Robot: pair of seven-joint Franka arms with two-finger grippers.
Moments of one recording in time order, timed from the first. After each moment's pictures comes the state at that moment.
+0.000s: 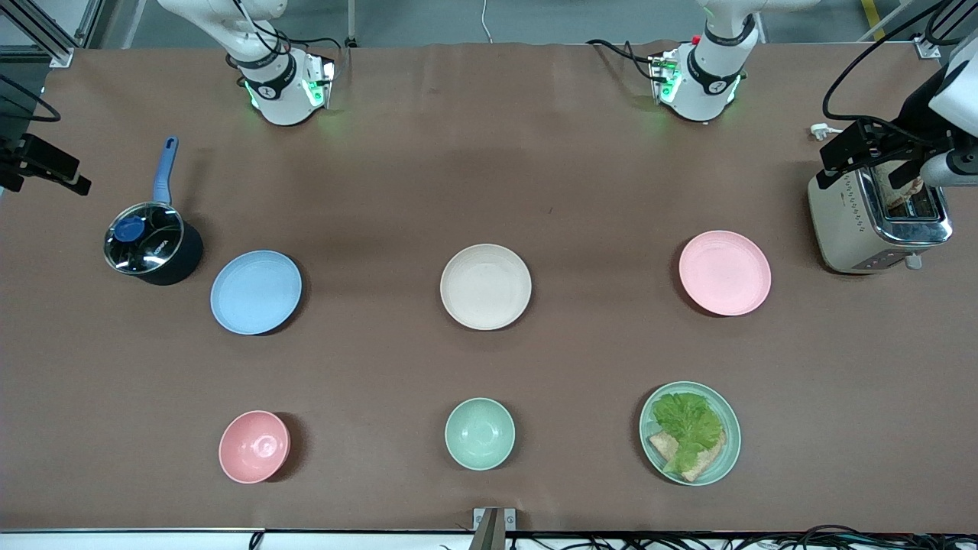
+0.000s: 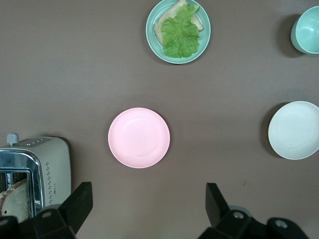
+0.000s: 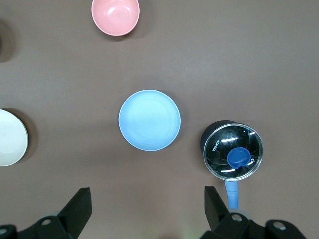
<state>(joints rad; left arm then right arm) -0.01 -0.02 -0.11 -1.49 -0.04 1.51 -0.12 -0.09 -0.01 0.00 -1.49 0.03 1.45 0.01</state>
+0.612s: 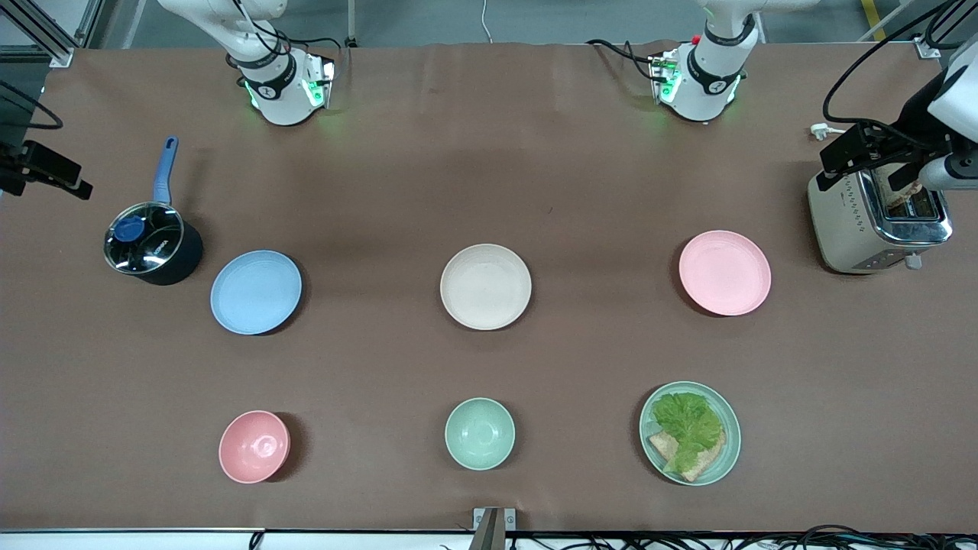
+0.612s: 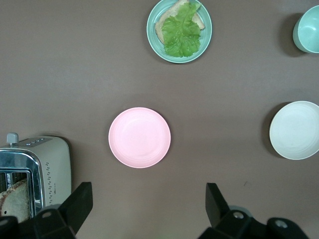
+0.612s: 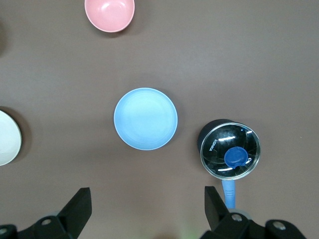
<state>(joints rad) -0.01 -0.02 -0.10 -1.49 -0.04 1.52 -0.12 -0.09 0.02 0.00 -1.49 0.02 1.45 -0.01</state>
